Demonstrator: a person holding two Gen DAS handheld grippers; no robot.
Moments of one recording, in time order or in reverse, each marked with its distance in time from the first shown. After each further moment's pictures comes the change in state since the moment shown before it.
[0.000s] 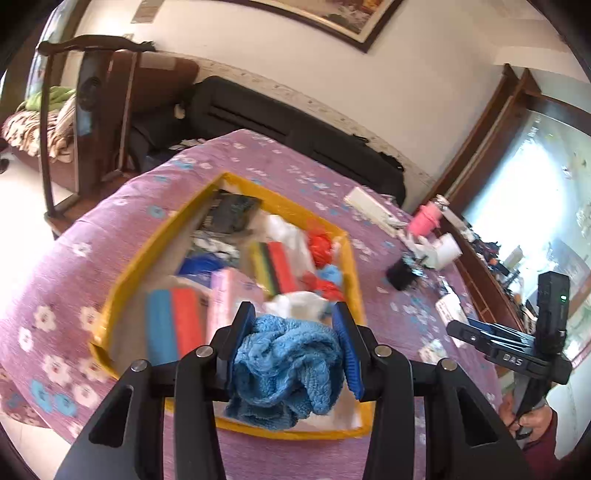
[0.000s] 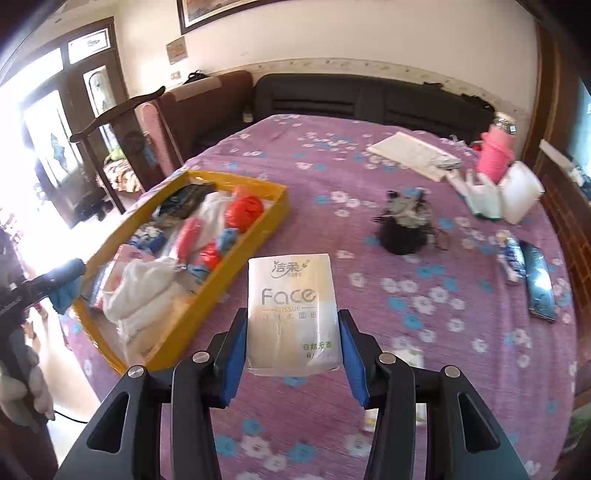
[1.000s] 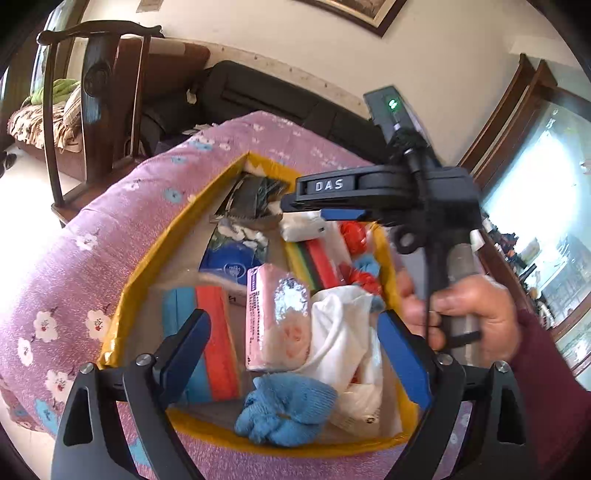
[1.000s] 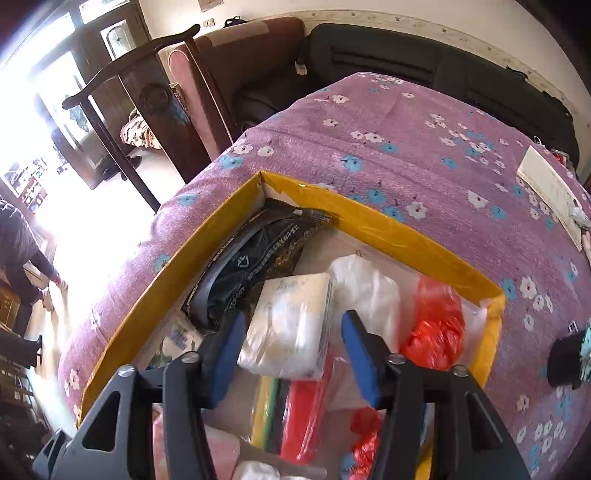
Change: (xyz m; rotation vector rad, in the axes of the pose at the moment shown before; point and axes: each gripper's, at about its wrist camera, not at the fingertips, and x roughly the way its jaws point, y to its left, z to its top) left arm 0.018 0.017 -0.002 -0.001 0.050 0.035; right arm 0.196 0.146 0.137 -0.087 0.200 0.122
